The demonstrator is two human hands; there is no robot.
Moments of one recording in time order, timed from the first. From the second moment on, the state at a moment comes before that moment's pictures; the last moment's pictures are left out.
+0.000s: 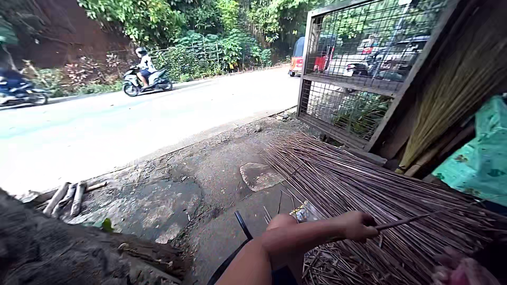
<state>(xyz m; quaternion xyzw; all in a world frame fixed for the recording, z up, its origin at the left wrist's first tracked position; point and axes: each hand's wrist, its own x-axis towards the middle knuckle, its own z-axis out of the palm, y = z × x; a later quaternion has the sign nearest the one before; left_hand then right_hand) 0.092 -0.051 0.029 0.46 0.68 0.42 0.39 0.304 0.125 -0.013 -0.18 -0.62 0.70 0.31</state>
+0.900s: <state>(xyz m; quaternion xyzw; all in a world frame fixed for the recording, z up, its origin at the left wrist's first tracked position) 0.055 -0.001 -0.017 0.50 0.53 0.48 0.49 0.273 0.157 0.026 -0.19 -0.71 0.64 0.21</state>
